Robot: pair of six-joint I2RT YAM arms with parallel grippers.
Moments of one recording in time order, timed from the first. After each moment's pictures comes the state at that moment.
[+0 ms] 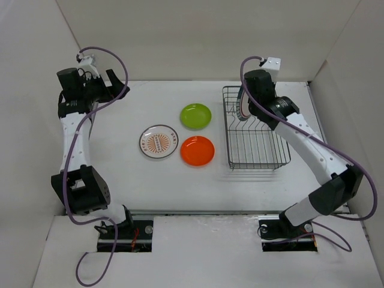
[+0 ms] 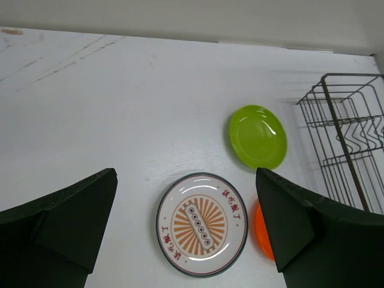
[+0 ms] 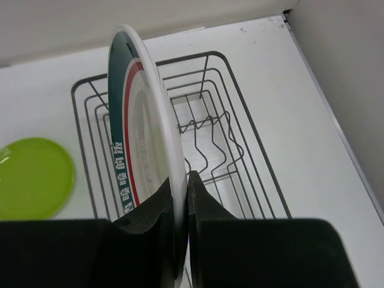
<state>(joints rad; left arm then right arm) 0.26 1.51 1.47 -0.38 0.63 -0.16 0.52 1.50 1.60 -0.60 0.79 0.33</state>
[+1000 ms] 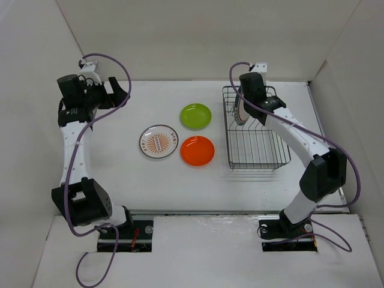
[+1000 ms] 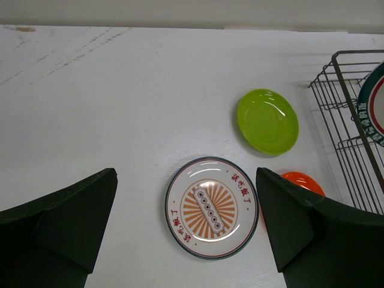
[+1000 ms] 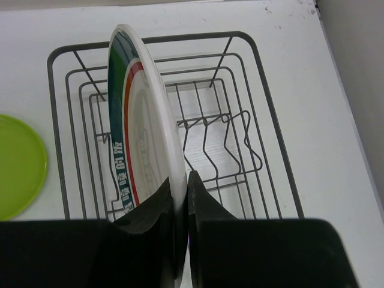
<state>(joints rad) 0.27 1.39 1.39 -0.42 0.59 -0.06 0.44 1.65 1.54 -0.46 0.67 0.21</state>
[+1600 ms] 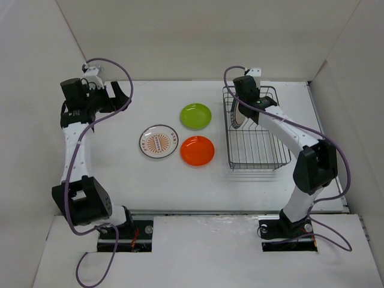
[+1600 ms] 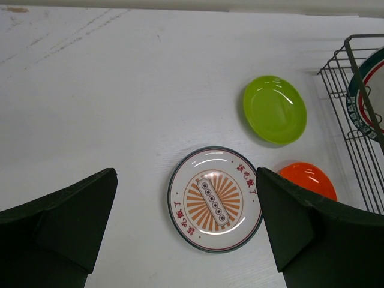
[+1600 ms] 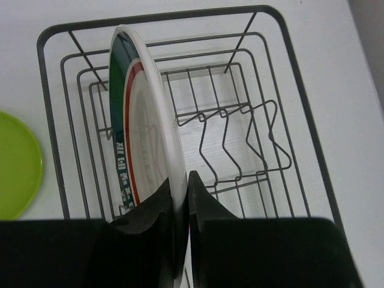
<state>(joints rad) 0.27 1.40 1.34 -0.41 0.59 -0.04 0.44 1.75 1.54 -0.44 0.67 0.25</state>
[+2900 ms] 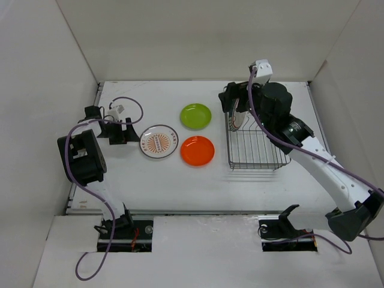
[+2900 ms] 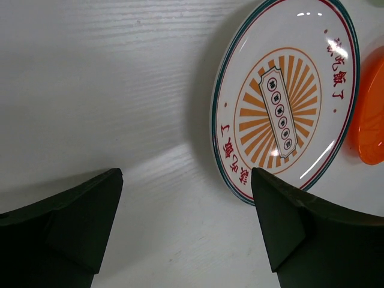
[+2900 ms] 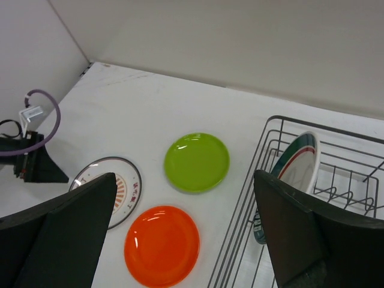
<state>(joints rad) 0.32 1.86 1.19 -0.54 0.69 0.24 0.60 1.26 1.37 -0.21 0.21 0.16</state>
